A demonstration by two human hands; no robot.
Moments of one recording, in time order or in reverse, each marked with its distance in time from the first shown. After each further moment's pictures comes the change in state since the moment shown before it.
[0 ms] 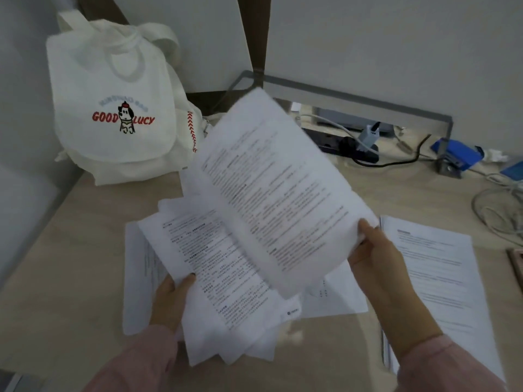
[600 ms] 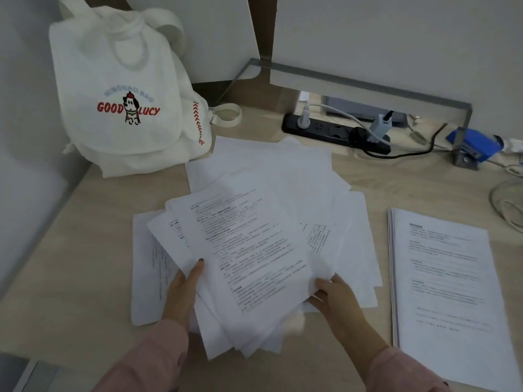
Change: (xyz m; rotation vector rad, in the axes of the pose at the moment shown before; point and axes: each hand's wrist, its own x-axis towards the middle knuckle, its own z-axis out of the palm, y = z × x) left_hand 0.000 -0.004 0.004 -0.113 -0.013 -0.030; right_hand -0.010 0.096 -0.040 -0.473 0.139 0.317
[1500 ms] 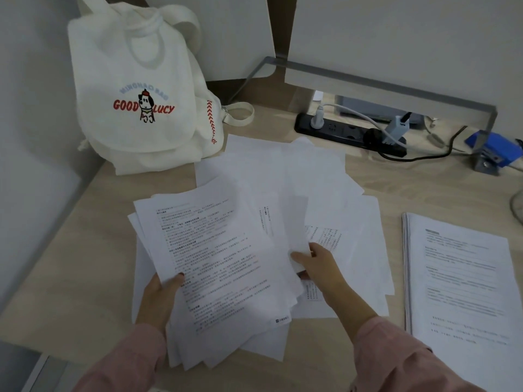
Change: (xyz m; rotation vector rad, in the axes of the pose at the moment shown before) left_hand 0.012 0.002 -0.049 0.167 0.127 0.071; right_hand 0.034 -0.025 0.050 -0.565 -0.069 -0.120
